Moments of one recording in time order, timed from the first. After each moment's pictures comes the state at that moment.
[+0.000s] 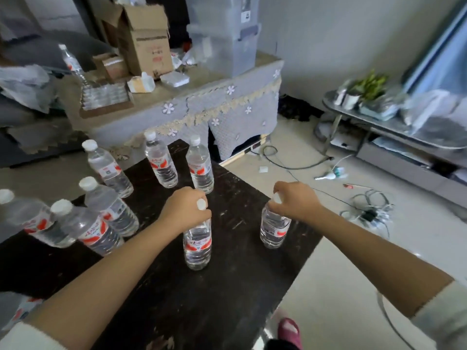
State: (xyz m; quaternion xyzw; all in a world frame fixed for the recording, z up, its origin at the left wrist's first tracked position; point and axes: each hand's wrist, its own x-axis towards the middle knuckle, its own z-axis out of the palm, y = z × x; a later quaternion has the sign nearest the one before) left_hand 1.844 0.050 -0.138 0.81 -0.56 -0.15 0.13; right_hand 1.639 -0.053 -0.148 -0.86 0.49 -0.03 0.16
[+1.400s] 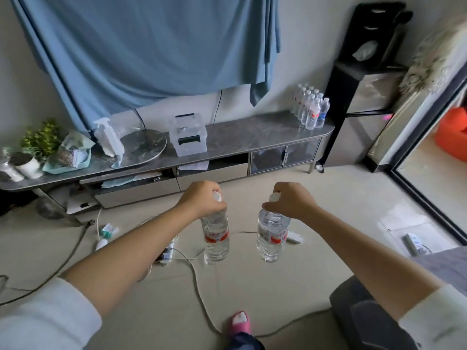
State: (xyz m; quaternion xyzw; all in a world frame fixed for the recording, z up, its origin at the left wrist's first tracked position) left_hand 0.985 -0.290 -0.151 0.37 -0.89 -0.28 0.03; right_hand 0.836 -0.154 -0.153 -0.40 0.88 -0.18 0.19
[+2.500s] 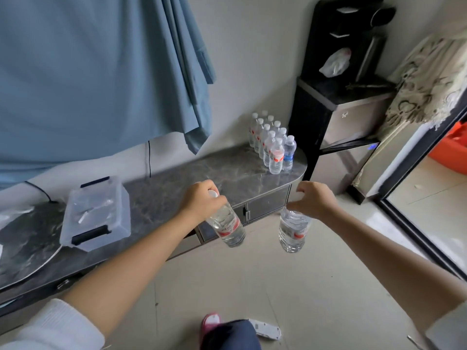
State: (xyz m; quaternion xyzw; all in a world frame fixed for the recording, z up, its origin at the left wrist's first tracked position) left_hand 0.409 -0.489 -0.152 0.37 -0.86 -0.32 0.10; right_hand 0.260 -0.317 -0.161 -0.26 0.93 -0.22 0.16
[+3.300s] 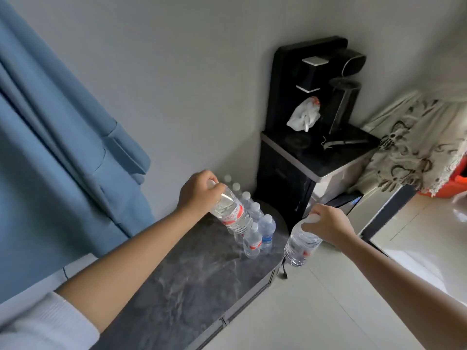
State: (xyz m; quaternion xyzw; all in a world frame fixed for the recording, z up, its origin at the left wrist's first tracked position) left_hand 0.010 -0.682 -0.114 0.27 -0.89 -0.35 0.13; right_hand -0.085 -0.450 -0.172 -0.11 0.96 -0.23 0.12
